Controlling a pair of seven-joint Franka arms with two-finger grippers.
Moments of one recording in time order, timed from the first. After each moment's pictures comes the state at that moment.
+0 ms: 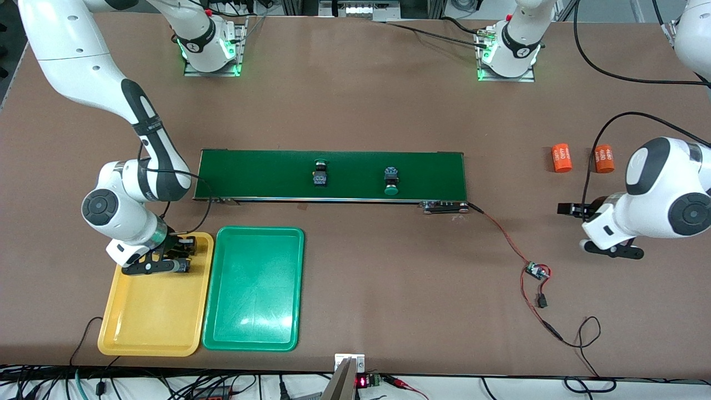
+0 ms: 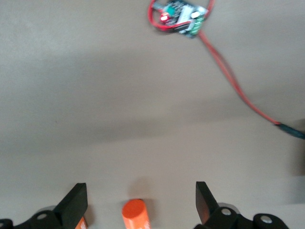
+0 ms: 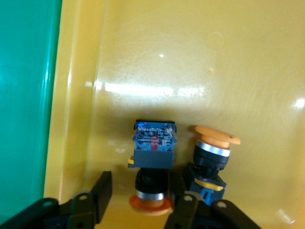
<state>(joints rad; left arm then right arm) 0.64 0.62 -0.68 -1.62 0.45 1.79 -0.05 -0.02 0.70 0.09 -1.66 -0.12 2.46 0.02</state>
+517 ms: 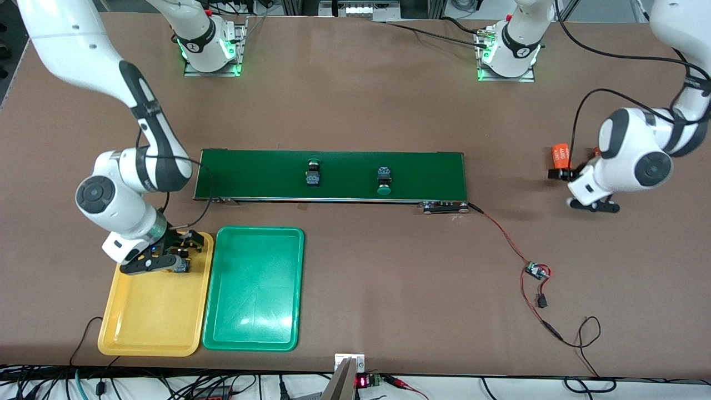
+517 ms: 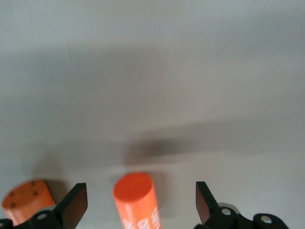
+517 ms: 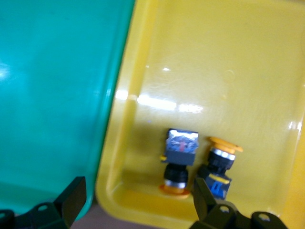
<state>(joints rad) 0.48 0.32 -0.31 -2.23 0.30 2.17 0.06 0.02 0.57 0.10 -1.73 -0.12 2.45 -0.01</state>
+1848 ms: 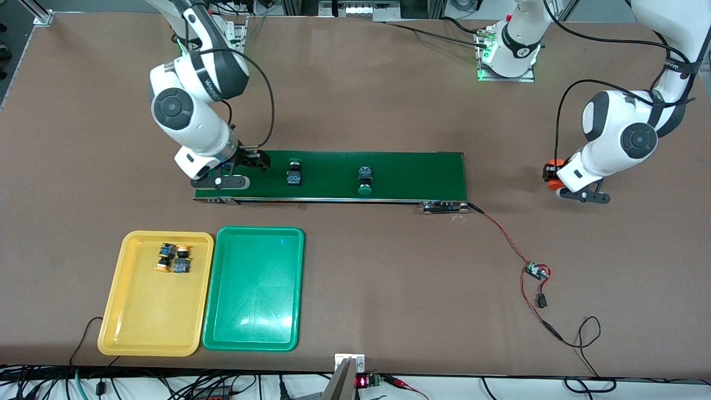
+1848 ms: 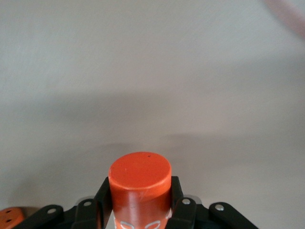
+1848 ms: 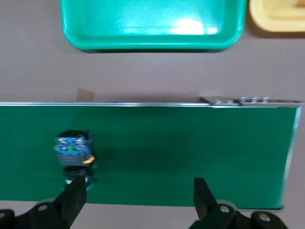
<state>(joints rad) 0.39 0.24 -0.34 -2.25 0.16 2.31 0.08 0.17 0.21 0.28 -2.05 0.02 2.19 0.46</state>
